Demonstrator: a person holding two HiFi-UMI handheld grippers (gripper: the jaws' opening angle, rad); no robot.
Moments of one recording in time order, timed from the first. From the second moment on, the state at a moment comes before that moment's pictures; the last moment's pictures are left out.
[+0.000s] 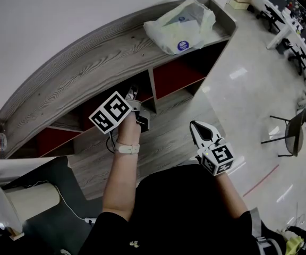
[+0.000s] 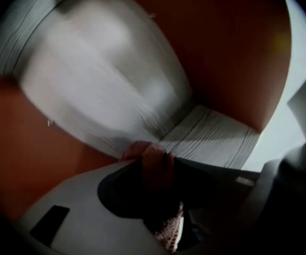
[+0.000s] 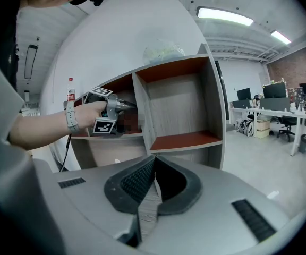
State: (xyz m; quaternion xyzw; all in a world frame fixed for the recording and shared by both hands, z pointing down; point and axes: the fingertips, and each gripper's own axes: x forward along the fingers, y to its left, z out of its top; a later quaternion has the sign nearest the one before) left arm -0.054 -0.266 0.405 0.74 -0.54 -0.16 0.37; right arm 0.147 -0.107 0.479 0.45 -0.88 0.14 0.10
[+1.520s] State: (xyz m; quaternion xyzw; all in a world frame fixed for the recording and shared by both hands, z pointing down) left arm -0.052 -0.258 0.304 0.70 -0.35 -0.53 0.33; right arm 0.167 -0.081 0.485 0.45 -0.87 0.15 0.11
